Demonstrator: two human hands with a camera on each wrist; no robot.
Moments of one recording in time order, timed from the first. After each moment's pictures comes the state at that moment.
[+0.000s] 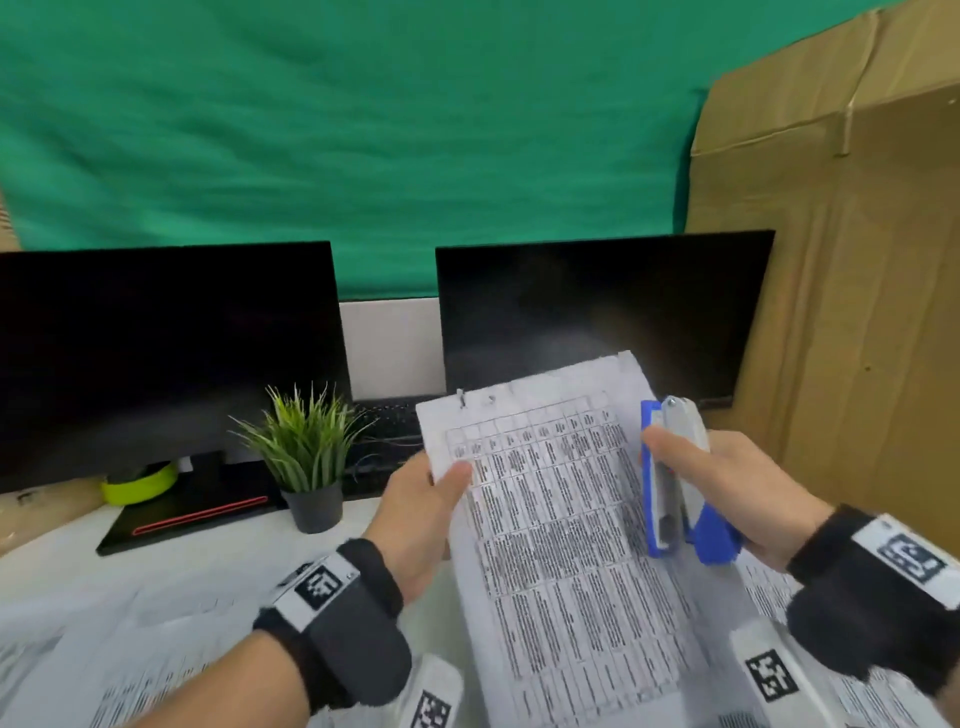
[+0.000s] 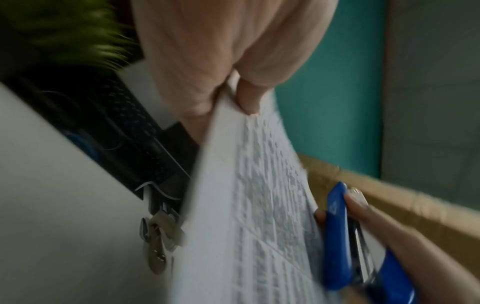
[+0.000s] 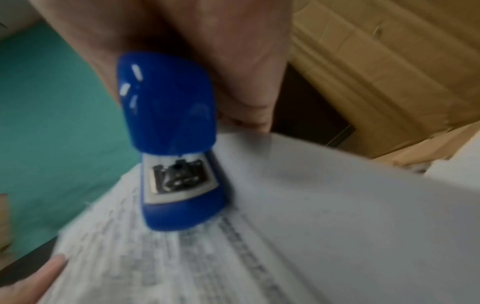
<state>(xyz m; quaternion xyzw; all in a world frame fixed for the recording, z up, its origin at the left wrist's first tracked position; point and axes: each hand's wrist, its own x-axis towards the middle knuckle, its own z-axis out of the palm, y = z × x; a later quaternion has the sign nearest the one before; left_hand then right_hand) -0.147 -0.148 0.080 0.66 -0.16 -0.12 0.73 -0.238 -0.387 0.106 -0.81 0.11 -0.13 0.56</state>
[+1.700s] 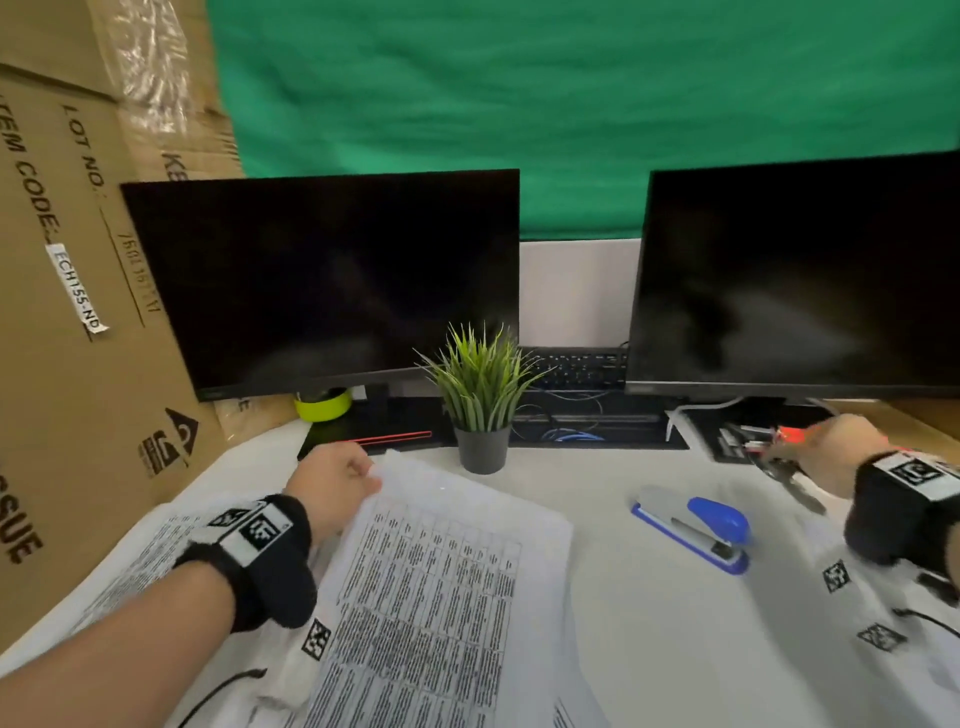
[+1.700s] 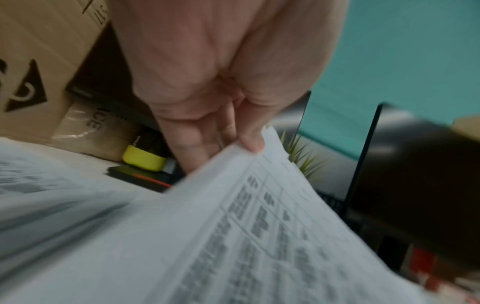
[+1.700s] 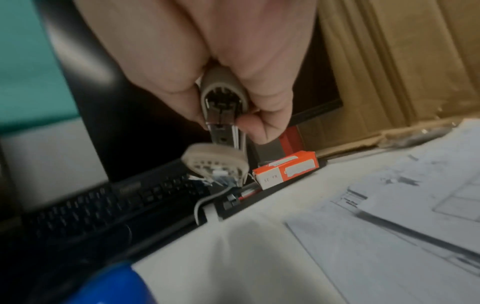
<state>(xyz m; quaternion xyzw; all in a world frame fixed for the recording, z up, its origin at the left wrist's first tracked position) -0.049 0.107 0.021 0.93 0.02 0.07 0.37 -0.067 -0.354 0.042 -0.94 0.29 -0.06 0.17</state>
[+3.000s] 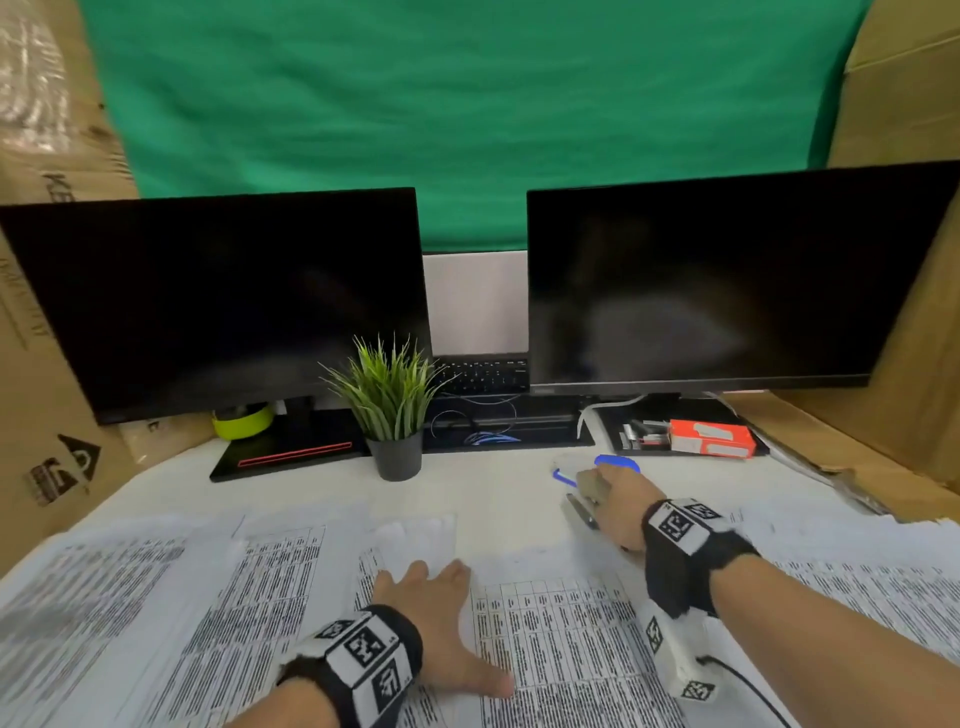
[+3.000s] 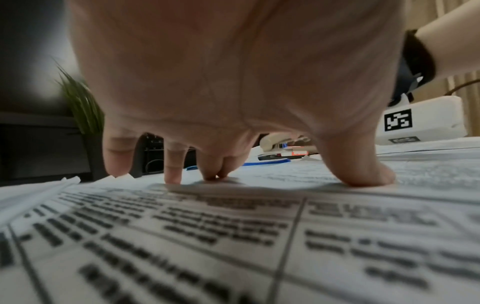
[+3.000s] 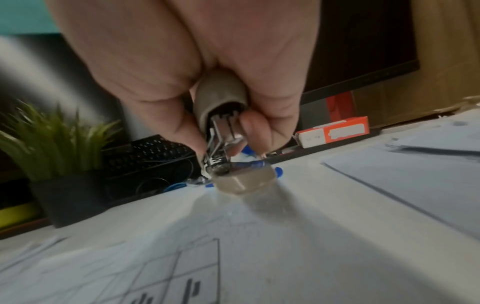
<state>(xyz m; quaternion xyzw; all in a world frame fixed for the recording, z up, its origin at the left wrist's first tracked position) -0.130 -0.072 -0.021 0.95 -0.19 -0.25 -0.05 -0.100 -0.311 0.004 -0.98 0.08 0.04 0.19</state>
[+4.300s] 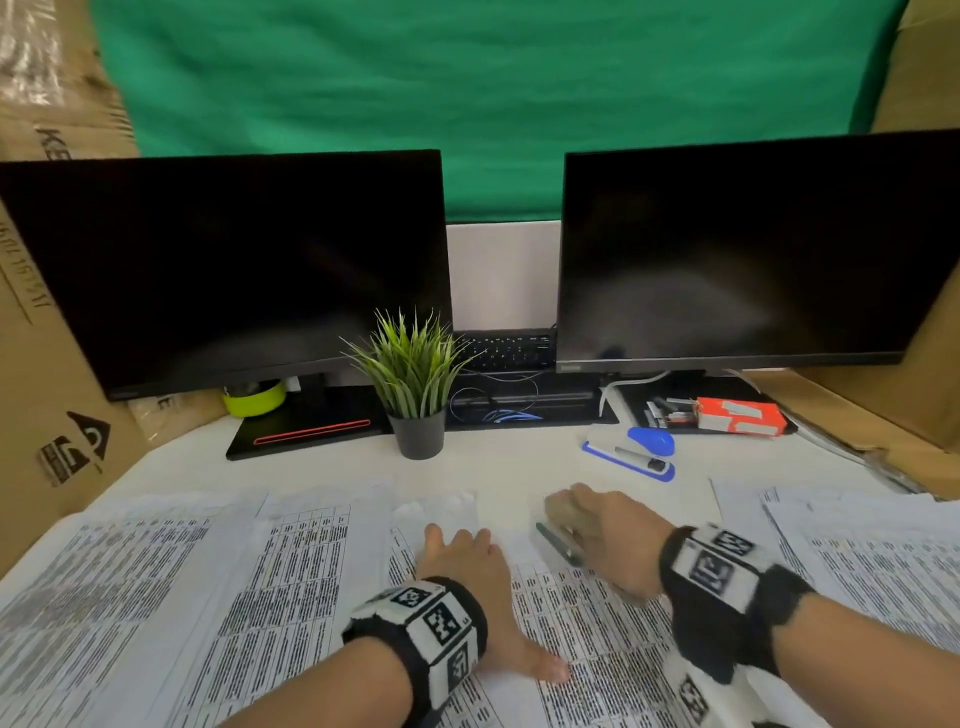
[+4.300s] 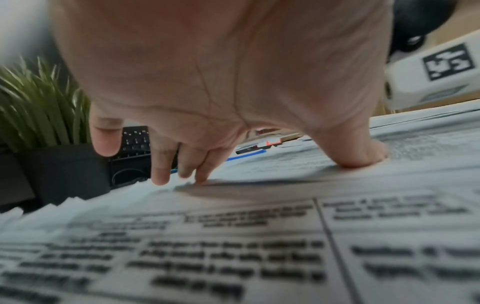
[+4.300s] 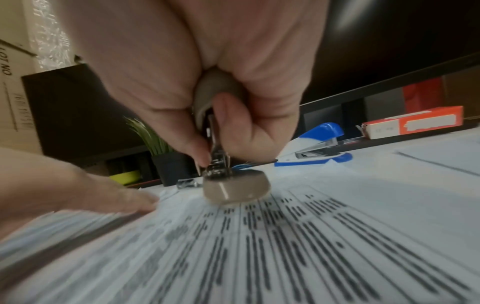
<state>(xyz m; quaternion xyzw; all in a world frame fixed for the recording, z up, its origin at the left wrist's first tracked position) -0.125 -0.072 -0.017 0.95 -0.23 -0.20 -0.11 -0.129 -0.242 -0.007 -0.98 0.03 0.07 0.18</state>
